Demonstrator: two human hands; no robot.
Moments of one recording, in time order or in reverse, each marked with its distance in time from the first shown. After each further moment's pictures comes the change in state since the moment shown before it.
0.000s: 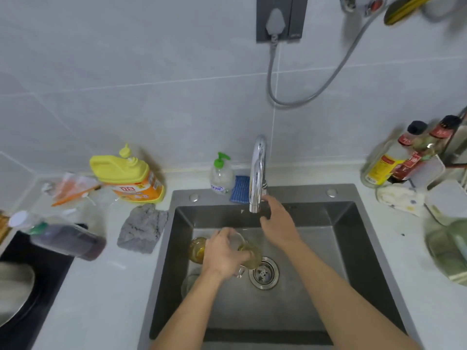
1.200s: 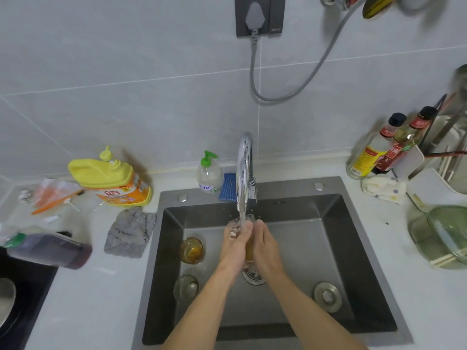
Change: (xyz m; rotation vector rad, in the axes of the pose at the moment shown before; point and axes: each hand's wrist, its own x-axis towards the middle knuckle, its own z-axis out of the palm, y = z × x) left_hand -0.010 0.042 0.033 -0.872 -0.190 -0.214; right_hand -0.054 0.026 0.053 0.453 0.128 0.275
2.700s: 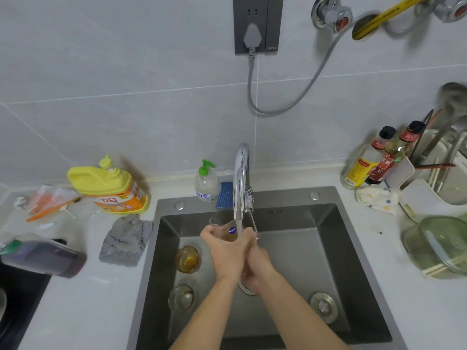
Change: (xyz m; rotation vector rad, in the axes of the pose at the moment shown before) left_hand 0.000 0.008 0.015 0.054 0.407 0.239; right_hand -0.006 -0.030 0.013 0.607 -0.103 0.460
